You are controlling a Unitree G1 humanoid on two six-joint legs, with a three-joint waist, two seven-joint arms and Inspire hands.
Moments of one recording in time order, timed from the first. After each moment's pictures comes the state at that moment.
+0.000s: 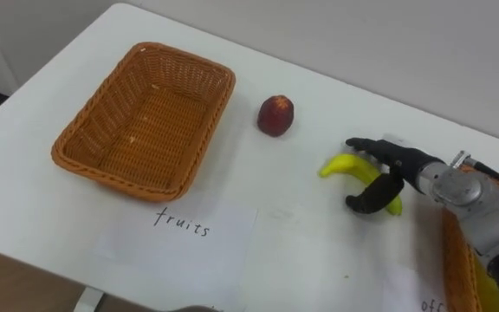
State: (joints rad) left arm 0.21 0.30 0.05 0.97 0.39 0.10 0.25; right arm -0.43 -0.55 0.26 0.62 -0.34 0.10 0.40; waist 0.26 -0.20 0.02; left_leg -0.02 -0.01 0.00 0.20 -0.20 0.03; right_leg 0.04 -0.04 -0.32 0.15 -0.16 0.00
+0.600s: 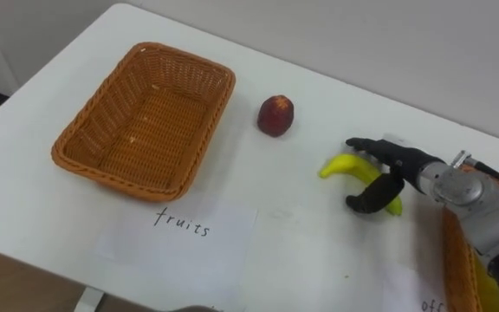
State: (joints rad) left arm 0.21 0.30 0.05 0.97 0.39 0.10 0.25; right arm -0.43 -0.55 0.25 0.62 -0.35 0.10 0.40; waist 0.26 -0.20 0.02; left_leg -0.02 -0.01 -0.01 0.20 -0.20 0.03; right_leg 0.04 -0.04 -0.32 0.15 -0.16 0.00
